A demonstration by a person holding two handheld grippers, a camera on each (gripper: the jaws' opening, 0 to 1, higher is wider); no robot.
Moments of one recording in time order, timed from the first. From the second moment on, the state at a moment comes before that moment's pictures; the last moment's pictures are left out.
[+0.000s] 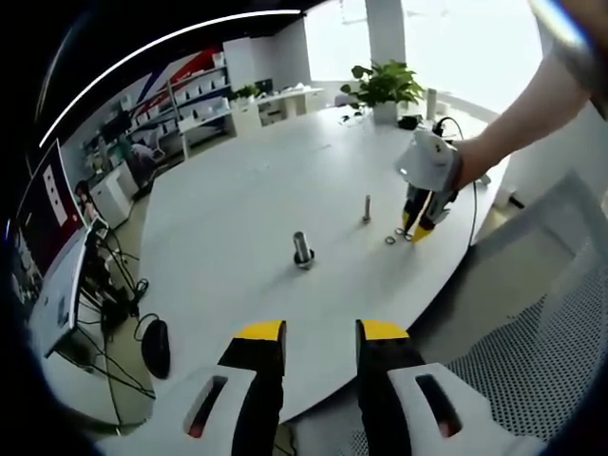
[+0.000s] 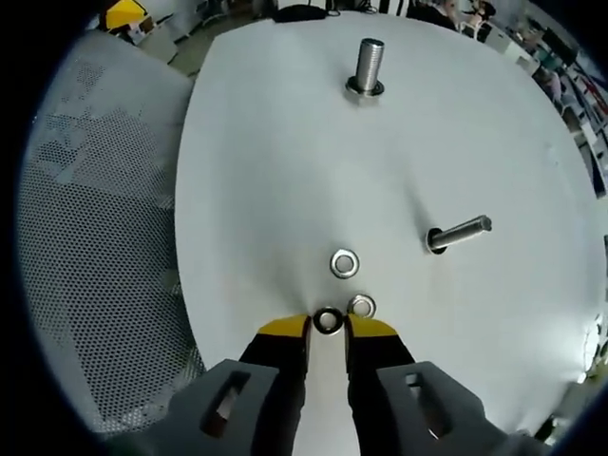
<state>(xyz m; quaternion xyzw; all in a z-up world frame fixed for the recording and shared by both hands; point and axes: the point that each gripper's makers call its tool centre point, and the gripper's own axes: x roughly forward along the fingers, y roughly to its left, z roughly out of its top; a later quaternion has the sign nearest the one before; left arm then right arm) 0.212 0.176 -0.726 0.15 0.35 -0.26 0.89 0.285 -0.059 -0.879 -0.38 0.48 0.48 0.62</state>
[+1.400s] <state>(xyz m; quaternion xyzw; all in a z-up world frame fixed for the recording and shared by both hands) 0.213 0.178 -0.726 0.15 0.35 -0.25 0.89 0.284 -0.051 -0.869 -0.34 0.47 0.49 0.65</state>
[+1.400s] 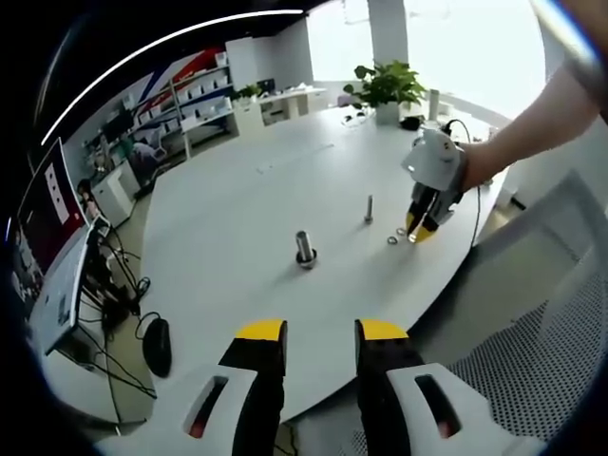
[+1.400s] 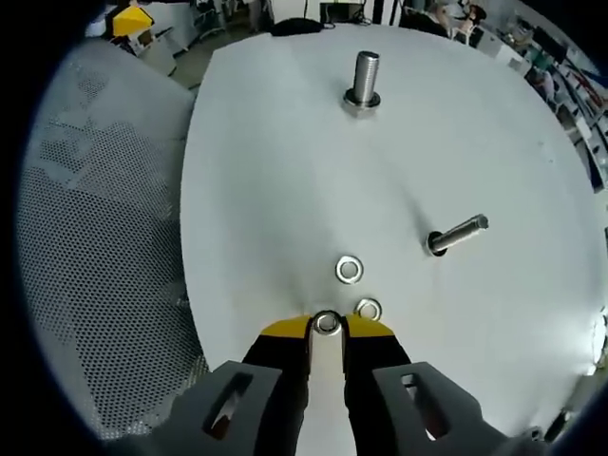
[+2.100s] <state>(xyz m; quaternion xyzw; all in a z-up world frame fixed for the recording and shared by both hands) 0.213 0.178 -0.725 0.15 0.35 -0.25 0.89 0.336 -0.048 -0.822 -0.31 0.43 0.46 0.71</state>
